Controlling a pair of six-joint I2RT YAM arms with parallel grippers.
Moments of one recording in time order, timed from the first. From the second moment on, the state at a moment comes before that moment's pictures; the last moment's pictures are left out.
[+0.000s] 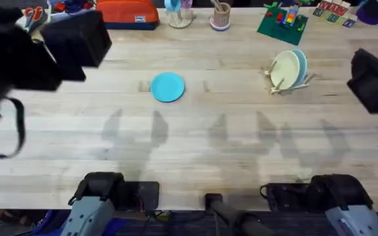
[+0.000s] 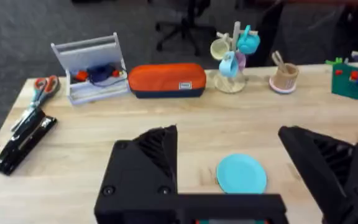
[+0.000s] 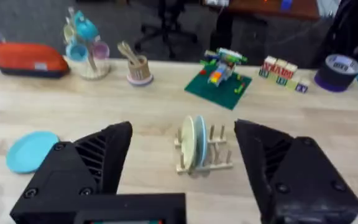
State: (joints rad) left arm 0.00 0.57 1.10 -0.80 0.03 0.02; right arm 0.01 0.33 0.91 -0.80 -0.05 -0.03
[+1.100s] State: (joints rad) left arm 0.00 1.11 1.55 -1.40 0.09 0.00; right arm 0.01 0.94 1.33 -1.11 -0.06 -0.06
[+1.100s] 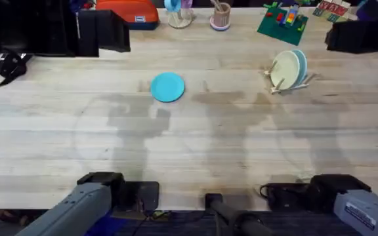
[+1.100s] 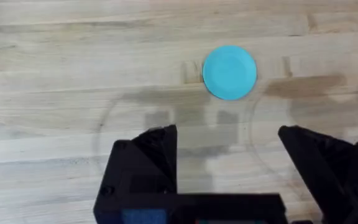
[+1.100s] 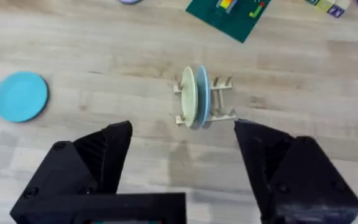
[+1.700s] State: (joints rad) left arm 0.00 1.11 1.55 -1.42 0.11 -0.01; right arm 0.01 0.94 1.33 -1.08 -0.06 -0.06
